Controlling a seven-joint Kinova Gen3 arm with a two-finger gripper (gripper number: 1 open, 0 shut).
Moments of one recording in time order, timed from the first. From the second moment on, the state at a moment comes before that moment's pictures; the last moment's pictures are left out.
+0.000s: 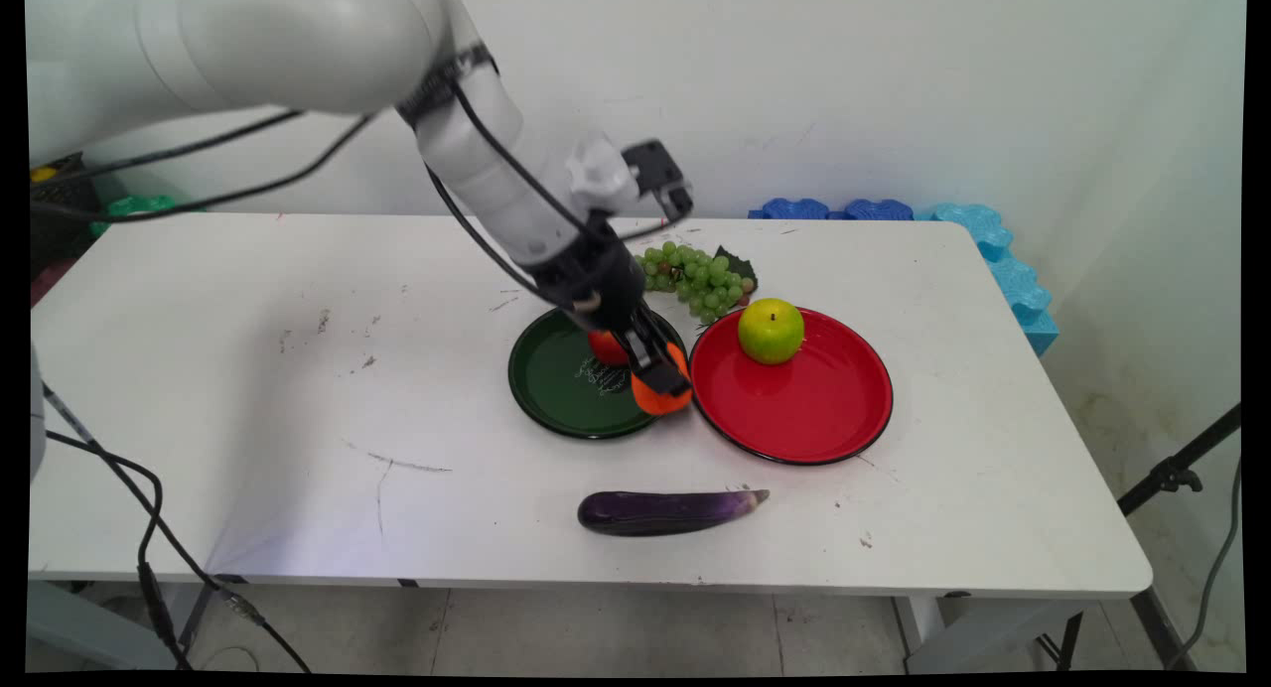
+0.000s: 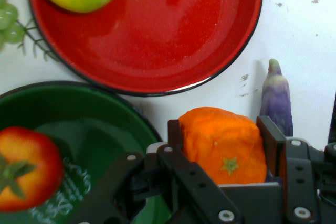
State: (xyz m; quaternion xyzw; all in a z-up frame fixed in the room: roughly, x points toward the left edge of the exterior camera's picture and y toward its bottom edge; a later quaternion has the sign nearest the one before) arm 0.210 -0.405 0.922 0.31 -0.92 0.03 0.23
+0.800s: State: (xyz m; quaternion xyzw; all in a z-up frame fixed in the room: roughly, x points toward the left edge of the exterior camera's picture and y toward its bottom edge) arm 0.195 -0.393 0.845 0.29 -0.93 0.03 0.24
